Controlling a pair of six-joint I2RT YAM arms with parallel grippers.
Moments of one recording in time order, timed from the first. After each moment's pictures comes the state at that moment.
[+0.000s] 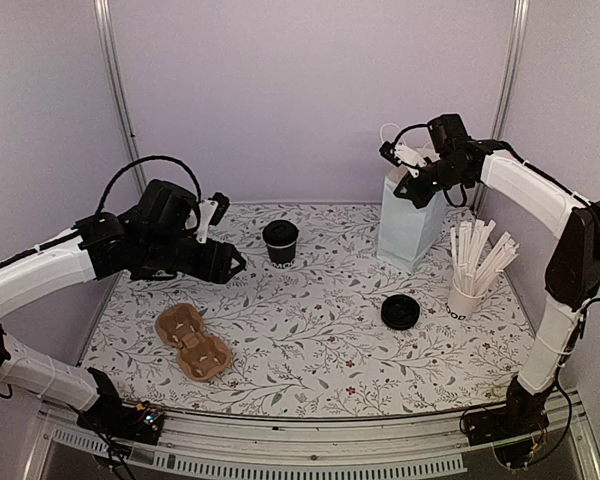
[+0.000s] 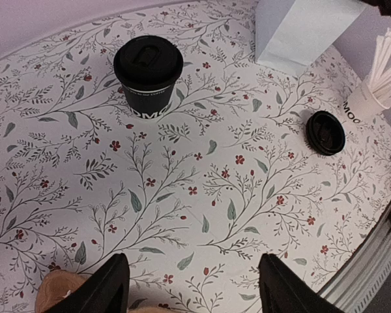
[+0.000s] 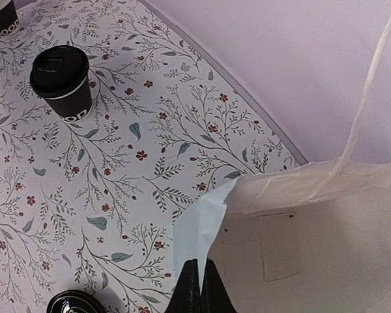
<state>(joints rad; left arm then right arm) -0.77 1.25 1.09 -0.58 -0.07 -0.33 0.35 1.83 1.79 -0.72 -0.22 -0.52</state>
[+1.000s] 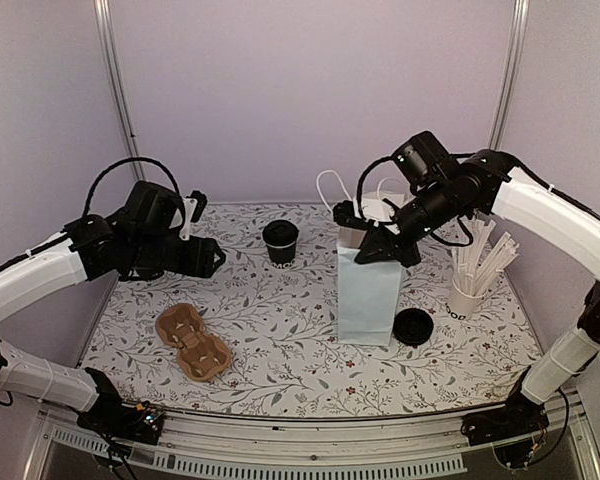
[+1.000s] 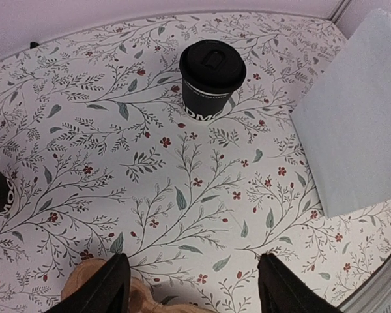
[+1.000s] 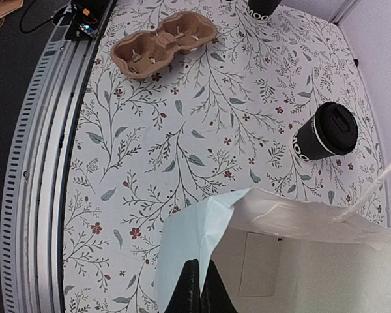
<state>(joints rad) -0.69 1.17 1.04 -0.61 -0.17 -0.36 0.77 1.58 1.62 -0.99 -0.40 -0.76</state>
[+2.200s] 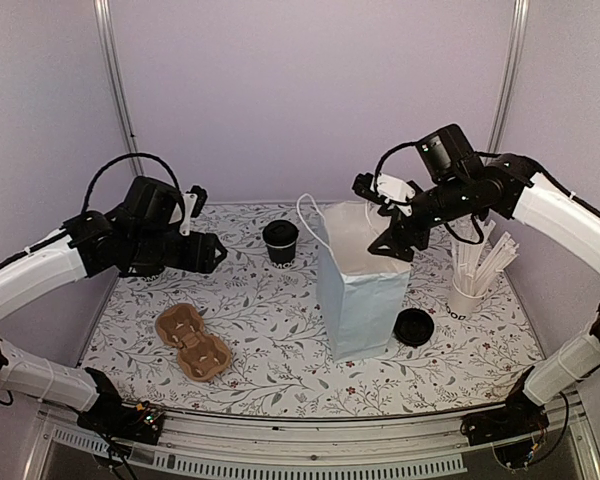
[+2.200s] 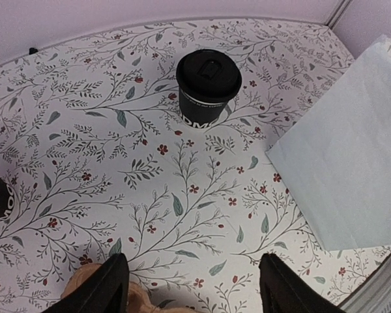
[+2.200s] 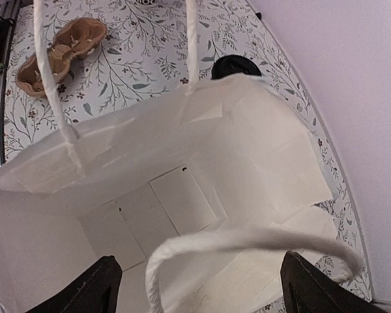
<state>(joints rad) -0.69 1.18 1.06 -0.61 -0.16 -0.36 0.71 1.46 1.55 -0.85 -0.20 -0.57</state>
